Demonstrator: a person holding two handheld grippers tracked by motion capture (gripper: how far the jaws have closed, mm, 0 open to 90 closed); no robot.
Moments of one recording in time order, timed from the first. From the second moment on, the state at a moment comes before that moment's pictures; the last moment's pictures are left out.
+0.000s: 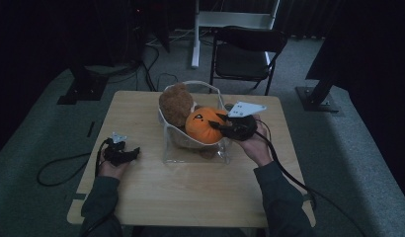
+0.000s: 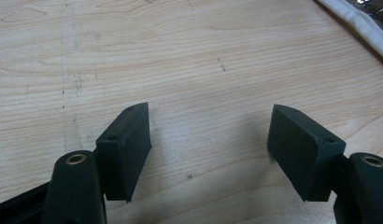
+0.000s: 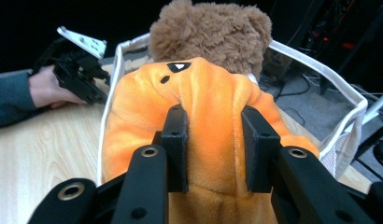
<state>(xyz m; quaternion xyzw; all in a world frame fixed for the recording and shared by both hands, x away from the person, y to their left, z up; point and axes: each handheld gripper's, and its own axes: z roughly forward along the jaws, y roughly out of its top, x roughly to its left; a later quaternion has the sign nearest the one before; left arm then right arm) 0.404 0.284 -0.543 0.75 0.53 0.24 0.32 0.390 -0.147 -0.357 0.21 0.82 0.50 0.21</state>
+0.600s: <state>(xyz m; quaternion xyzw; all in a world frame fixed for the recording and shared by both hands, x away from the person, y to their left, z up) 0.404 0.284 -0.543 0.75 0.53 0.23 0.32 0.394 -0.148 -0.365 0.22 0.82 0.49 0.20</state>
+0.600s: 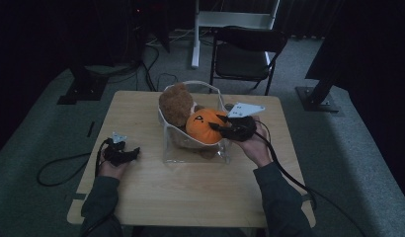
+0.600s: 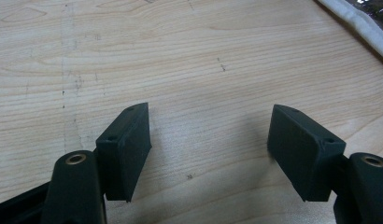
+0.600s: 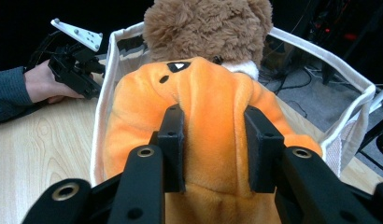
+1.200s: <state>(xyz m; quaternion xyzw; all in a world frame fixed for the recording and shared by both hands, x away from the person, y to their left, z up) 0.404 0.284 -0.543 0.75 0.53 0.24 0.32 0.397 -0.149 -0.369 0.23 0.82 0.48 0.18</state>
